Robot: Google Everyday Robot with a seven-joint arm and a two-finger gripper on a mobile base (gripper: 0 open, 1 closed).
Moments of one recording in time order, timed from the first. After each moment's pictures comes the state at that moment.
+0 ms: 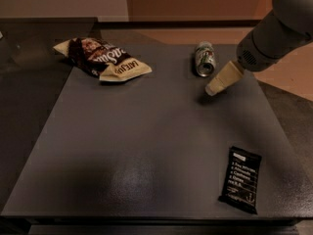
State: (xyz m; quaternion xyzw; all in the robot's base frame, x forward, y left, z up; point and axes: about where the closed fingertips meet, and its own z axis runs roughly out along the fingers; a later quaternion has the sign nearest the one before) arm 0.590 -0.207 0.899 -0.34 0.90 -0.02 0.27
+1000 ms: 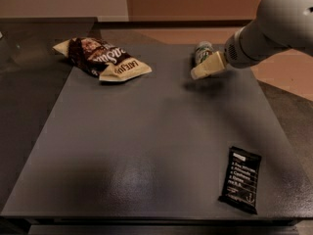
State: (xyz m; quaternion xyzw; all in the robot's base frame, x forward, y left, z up) arm 0.633 -0.189 0.893 -0.20 0.92 0.02 0.34
